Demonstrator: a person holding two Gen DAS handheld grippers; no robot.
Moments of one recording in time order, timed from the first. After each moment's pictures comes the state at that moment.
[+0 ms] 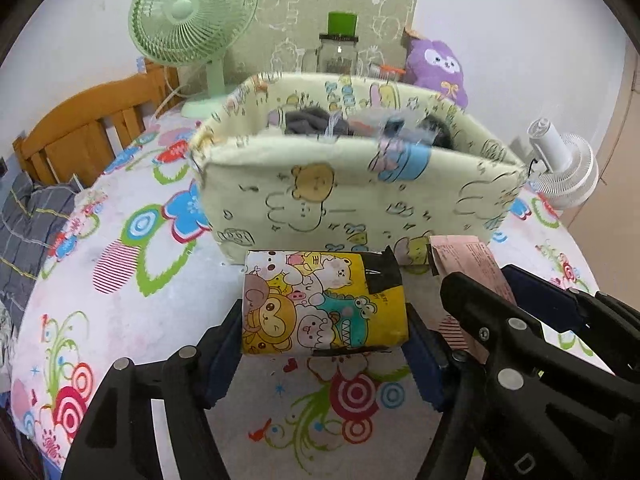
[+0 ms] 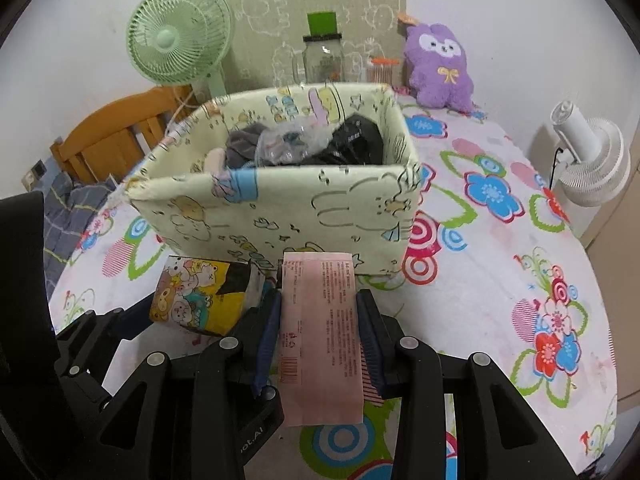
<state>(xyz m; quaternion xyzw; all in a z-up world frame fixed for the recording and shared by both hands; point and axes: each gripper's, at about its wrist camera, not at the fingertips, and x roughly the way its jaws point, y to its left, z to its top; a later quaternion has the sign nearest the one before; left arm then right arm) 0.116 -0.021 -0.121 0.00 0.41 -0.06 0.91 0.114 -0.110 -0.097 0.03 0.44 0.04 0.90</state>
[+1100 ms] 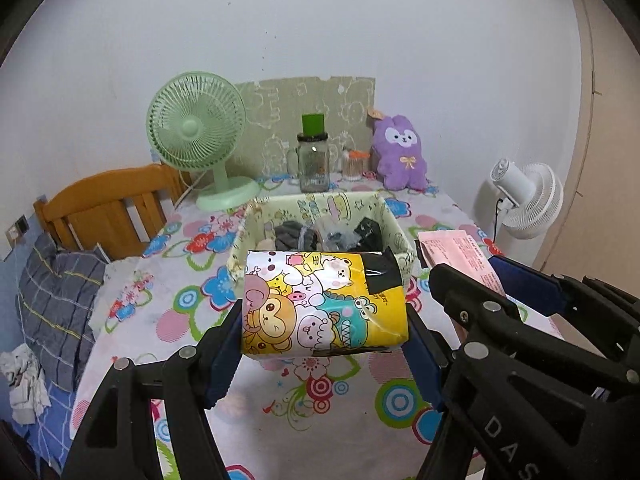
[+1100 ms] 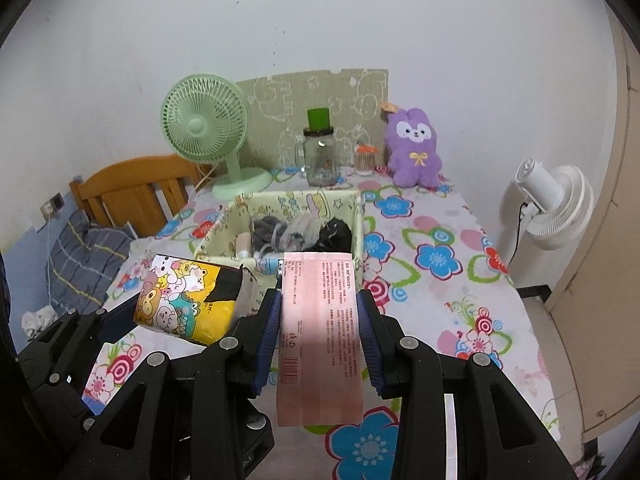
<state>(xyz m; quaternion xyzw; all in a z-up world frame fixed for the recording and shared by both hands) 0.038 -0.042 -0.018 0.04 0.31 -0.07 0.95 0.043 -0.130 0.006 0.03 0.34 0.04 0.94</state>
